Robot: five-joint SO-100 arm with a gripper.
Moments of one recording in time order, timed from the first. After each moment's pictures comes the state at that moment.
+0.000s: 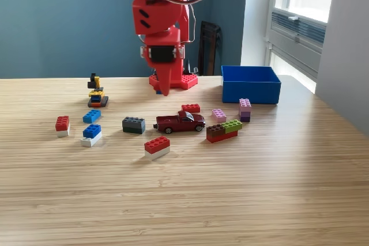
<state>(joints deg) 0.8 76.6 73.2 96.9 3.0</state>
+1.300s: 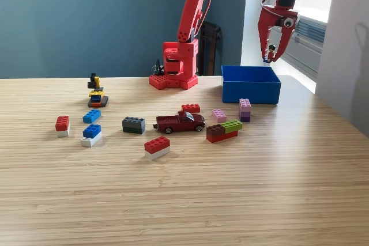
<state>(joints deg) -70.8 76.5 65.5 99.1 13.7</state>
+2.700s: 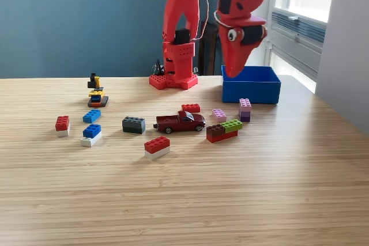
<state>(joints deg) -22.1 76.5 62.6 99.2 4.1</state>
